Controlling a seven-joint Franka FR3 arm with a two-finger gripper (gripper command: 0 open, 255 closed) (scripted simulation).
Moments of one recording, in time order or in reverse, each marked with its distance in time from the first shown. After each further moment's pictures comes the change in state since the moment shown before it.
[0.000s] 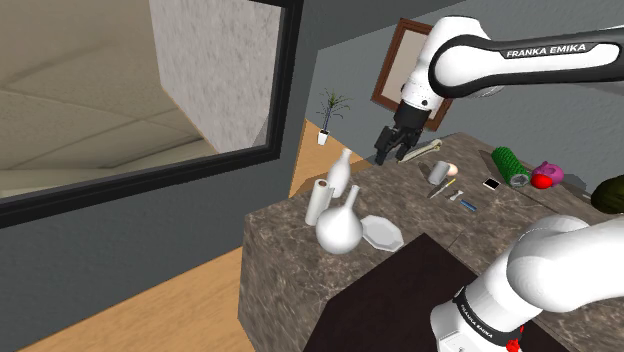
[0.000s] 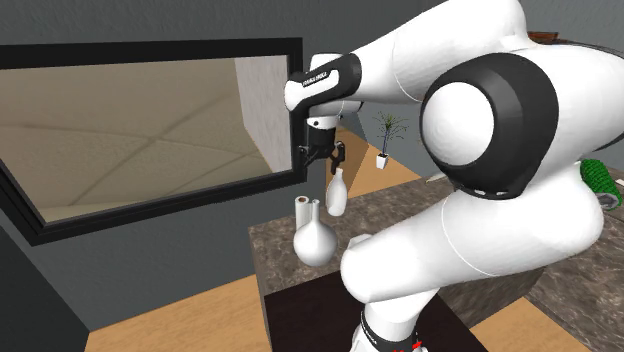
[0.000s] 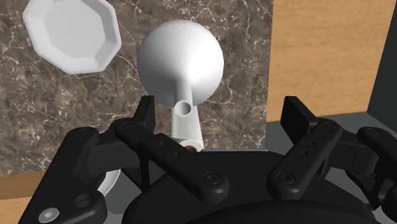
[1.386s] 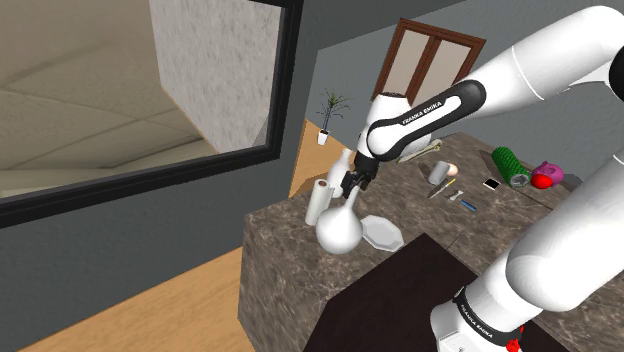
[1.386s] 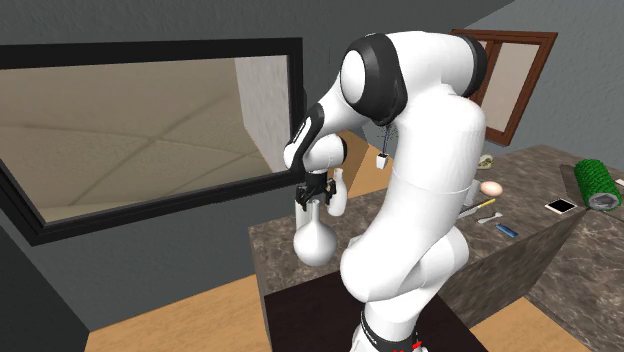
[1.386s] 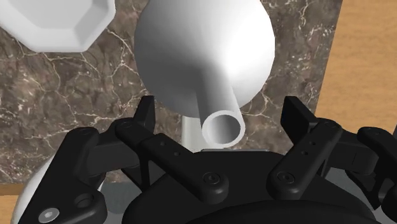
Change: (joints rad) arm -0.012 0.538 -0.015 -0.009 -0.055 0.533 -0.092
